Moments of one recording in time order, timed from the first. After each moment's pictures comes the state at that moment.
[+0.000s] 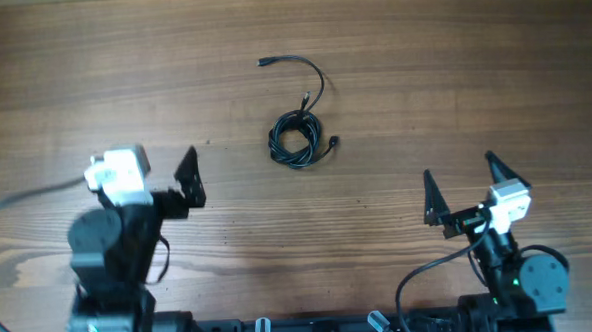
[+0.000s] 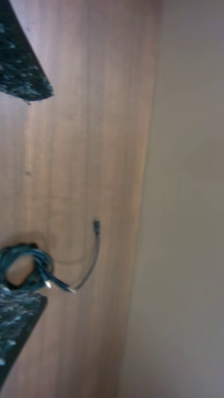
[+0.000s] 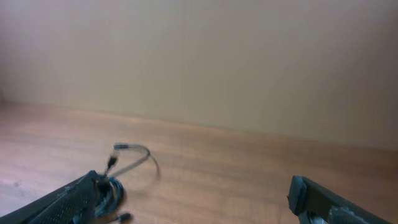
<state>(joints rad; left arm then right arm) -0.03 0.55 0.64 -0.38 0.07 -0.15 0.05 0.03 0.23 -0.15 -0.19 -0.02</state>
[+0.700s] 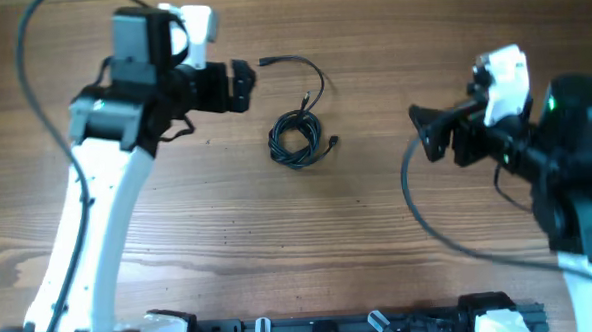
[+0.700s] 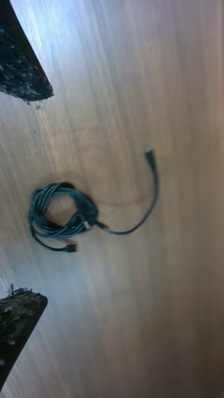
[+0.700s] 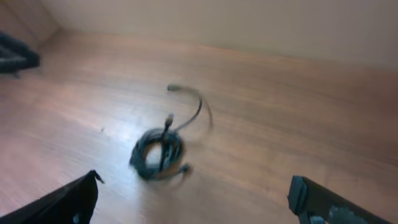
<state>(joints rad) -0.21 1.49 1.55 -0.90 0.23 -0.07 0.05 1.04 1.25 -0.82 -0.40 -0.06</state>
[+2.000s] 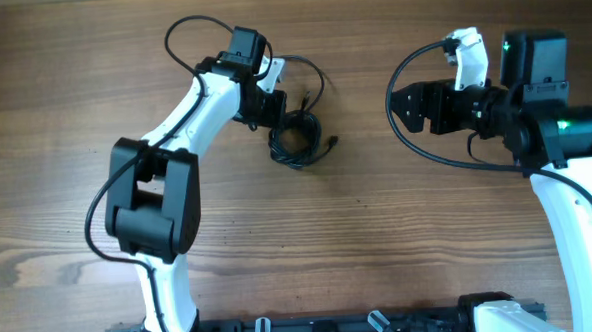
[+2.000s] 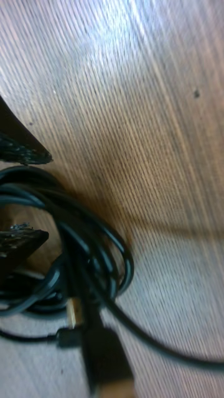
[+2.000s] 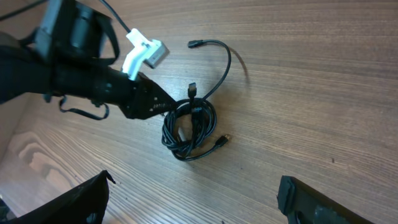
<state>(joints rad) -0.33 2.11 1.55 -0.75 0.25 -0.05 0.05 1.30 1.29 -0.85 -0.54 0.08</state>
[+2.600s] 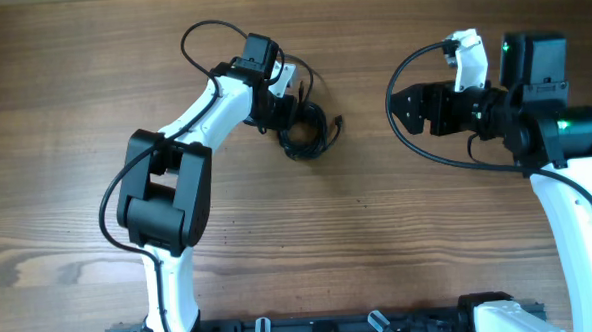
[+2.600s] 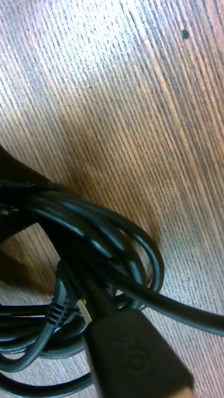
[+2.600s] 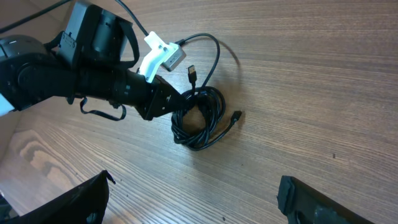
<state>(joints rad) -0.36 2.16 1.55 -0.69 0.25 -0.05 0.05 1.30 1.29 -0.87 -0.54 0.08</state>
